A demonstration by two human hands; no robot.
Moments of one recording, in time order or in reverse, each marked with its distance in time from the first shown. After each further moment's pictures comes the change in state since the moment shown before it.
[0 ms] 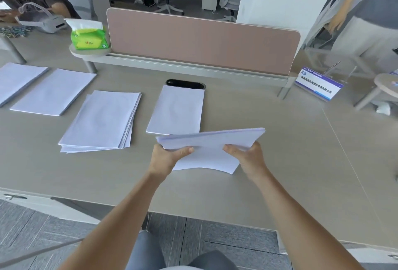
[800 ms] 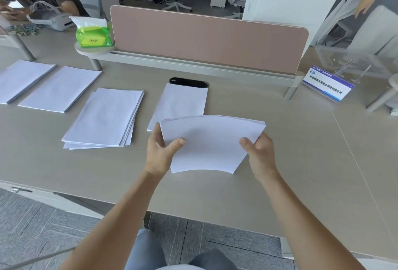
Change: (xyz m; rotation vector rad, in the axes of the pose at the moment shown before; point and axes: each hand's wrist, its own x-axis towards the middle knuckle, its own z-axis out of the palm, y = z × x) left_hand 0.002 0.016 0.011 -0.070 0.081 0.211; right_hand 0.001 -0.021 -0.015 0.038 -0.016 -0.233
